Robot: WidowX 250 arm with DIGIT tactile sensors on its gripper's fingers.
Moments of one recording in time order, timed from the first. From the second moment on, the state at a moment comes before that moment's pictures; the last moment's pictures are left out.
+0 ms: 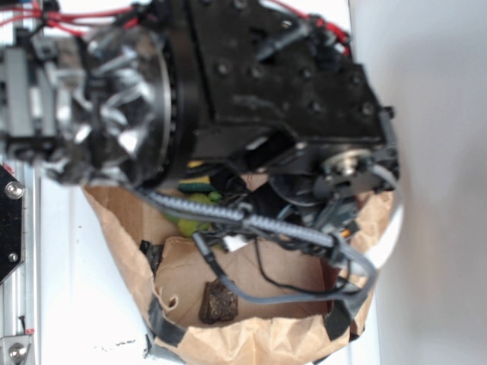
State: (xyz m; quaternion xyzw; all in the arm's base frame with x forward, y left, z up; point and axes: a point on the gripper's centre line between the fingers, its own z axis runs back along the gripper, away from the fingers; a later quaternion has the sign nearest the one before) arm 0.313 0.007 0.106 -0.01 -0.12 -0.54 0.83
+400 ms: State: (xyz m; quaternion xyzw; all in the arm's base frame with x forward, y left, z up) arm 0.283 -0.018 0.078 -0.06 -0.10 -0.63 0.77
